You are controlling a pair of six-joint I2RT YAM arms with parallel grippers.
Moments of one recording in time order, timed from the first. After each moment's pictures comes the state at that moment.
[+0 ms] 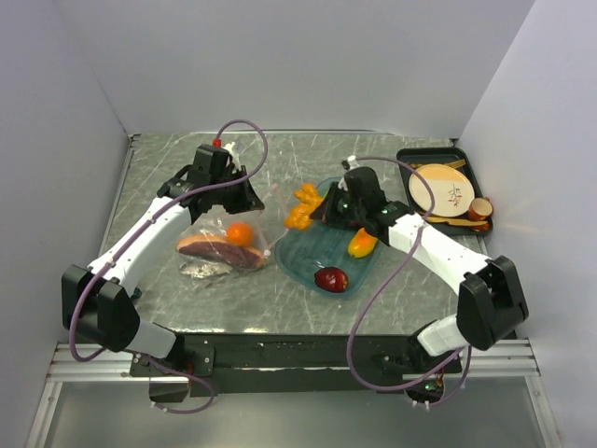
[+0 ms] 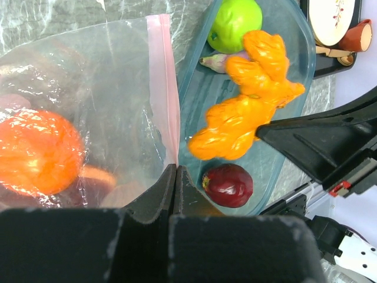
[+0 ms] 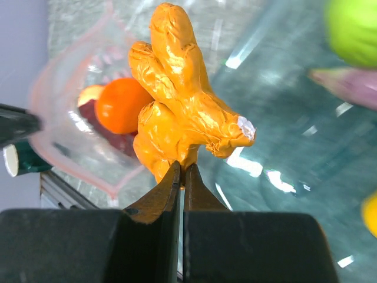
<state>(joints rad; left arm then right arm) -0.41 1.43 1.27 -0.56 0.26 -0.60 0.52 1.43 1.03 -0.23 -0.17 0.70</state>
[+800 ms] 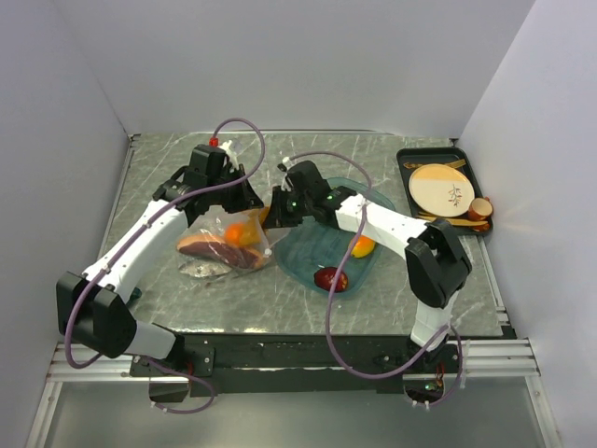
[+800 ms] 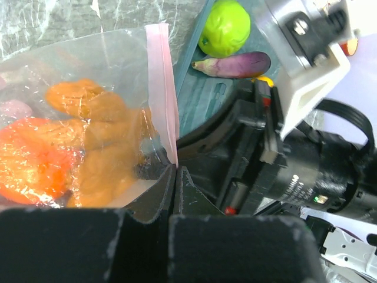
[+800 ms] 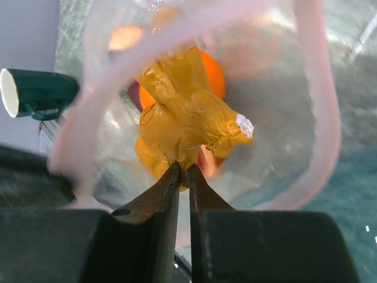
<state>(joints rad) -0.41 1.40 1.26 -0.54 0.26 -0.62 0.73 1.81 1.39 -0.28 -0.31 0.63</state>
